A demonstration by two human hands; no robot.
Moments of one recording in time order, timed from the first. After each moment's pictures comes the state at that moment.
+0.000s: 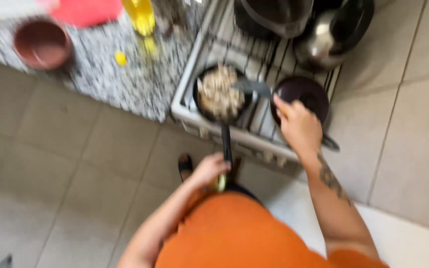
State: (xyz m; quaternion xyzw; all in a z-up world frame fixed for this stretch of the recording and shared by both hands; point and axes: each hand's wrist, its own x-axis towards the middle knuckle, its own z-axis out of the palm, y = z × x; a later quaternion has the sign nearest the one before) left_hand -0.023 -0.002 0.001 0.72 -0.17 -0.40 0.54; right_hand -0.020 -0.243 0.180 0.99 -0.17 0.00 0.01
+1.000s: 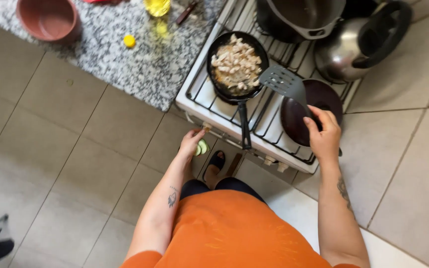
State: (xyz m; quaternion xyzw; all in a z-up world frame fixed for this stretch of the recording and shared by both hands) left_hand 0.011 0.025 -0.157 0.69 0.23 -0.35 0.60; right_hand -0.039 -0.319 0.122 0.94 -0.08 0.16 -0.30
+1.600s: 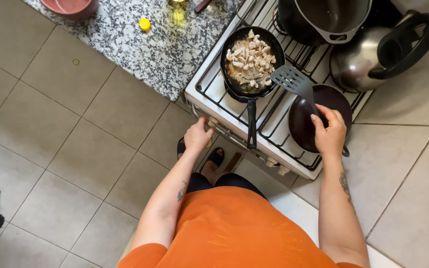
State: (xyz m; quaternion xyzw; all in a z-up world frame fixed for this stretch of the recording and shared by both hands) left_hand 0.019 0.008 -0.051 0.85 0.10 -0.32 0.40; right_hand -0.021 -0.330 0.100 0.94 -0.10 0.14 -0.29
